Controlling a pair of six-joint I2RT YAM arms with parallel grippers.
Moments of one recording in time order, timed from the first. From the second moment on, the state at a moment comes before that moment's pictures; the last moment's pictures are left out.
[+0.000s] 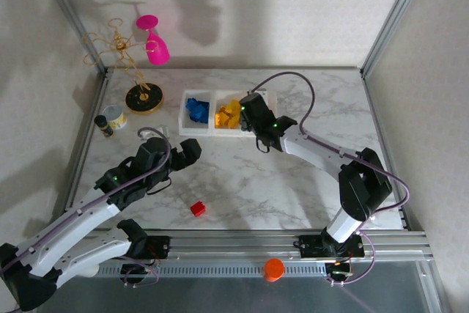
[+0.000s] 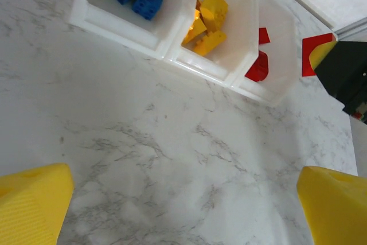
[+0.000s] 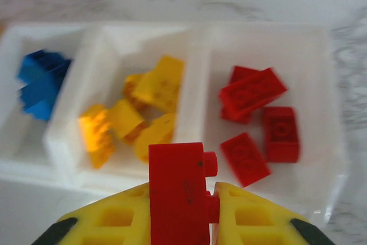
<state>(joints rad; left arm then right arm) -0.67 0.83 0.76 -0.56 -0.23 -0.94 0.72 1.65 1.24 -0.32 0.37 0.49</state>
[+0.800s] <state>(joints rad) -0.67 0.96 0.78 -0.44 -0.18 -0.90 0.57 1.91 1.40 -0.34 0.34 0.45</state>
